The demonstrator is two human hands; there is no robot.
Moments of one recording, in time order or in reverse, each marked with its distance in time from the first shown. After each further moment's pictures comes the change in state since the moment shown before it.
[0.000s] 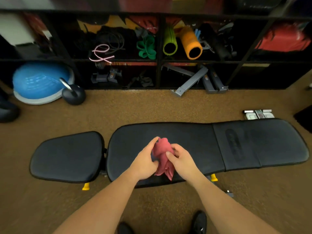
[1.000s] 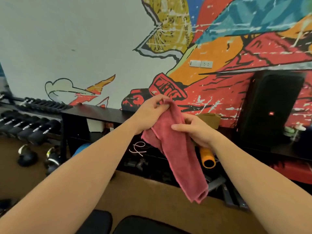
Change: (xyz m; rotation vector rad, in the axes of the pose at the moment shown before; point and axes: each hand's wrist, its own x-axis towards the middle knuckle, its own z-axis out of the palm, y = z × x) left_hand -0.142 0.478 -0.251 -0.042 0.588 0.718; right_hand -0.080 -0.475 -0.235 0.133 -0.490 -0.751
